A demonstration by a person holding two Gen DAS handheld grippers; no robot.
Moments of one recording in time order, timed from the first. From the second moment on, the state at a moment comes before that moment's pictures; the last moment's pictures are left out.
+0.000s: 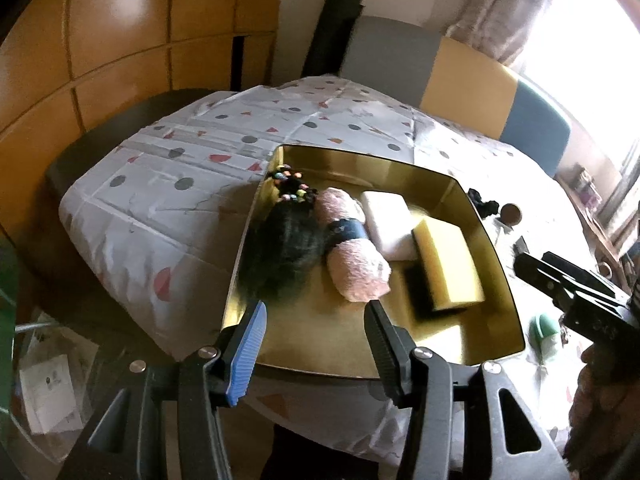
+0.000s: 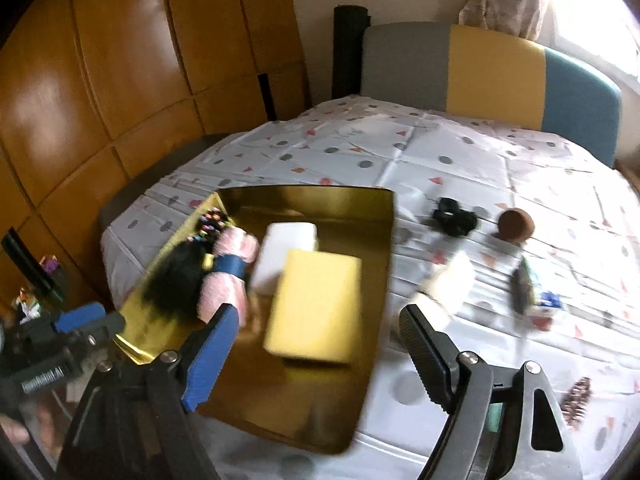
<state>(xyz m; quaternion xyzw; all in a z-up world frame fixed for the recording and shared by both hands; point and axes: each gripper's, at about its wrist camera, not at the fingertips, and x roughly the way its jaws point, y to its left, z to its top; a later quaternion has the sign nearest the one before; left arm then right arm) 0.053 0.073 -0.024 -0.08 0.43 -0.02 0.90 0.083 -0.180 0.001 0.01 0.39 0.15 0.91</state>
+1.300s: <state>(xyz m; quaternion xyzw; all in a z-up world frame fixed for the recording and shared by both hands) 0.174 -0.221 -0.053 0.24 0.47 -0.23 0.82 0.068 -0.459 -0.036 0.22 0.39 -0.12 0.89</state>
